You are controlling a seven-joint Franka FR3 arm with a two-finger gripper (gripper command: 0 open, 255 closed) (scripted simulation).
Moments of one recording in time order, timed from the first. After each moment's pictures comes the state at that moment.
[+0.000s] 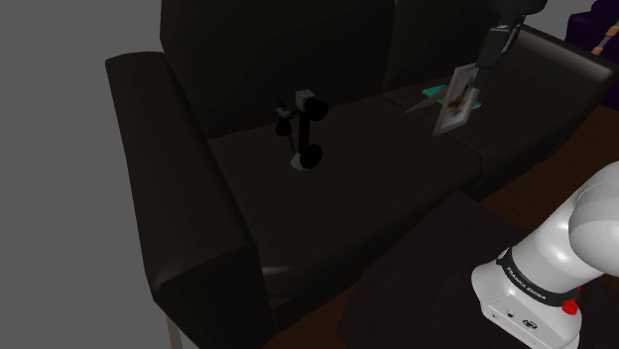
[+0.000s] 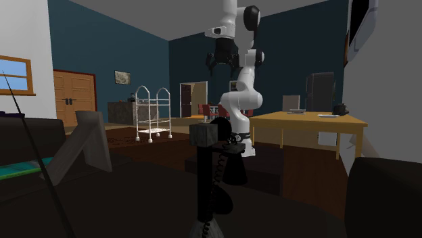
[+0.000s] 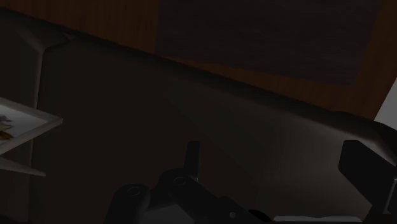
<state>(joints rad) 0.02 -0.75 0.02 -2.30 -0.10 1.45 -0.15</state>
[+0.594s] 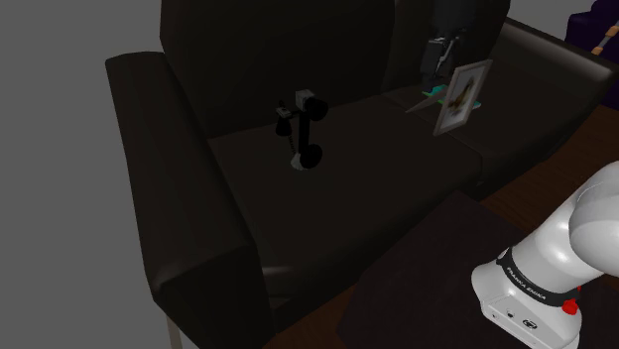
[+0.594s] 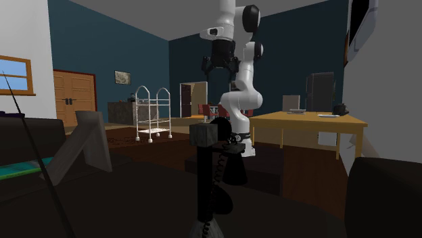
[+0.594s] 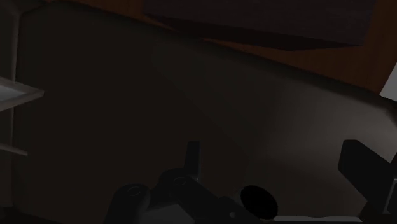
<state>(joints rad) 0.02 -0.53 0.04 -2.24 -0.08 1.63 -0.11</state>
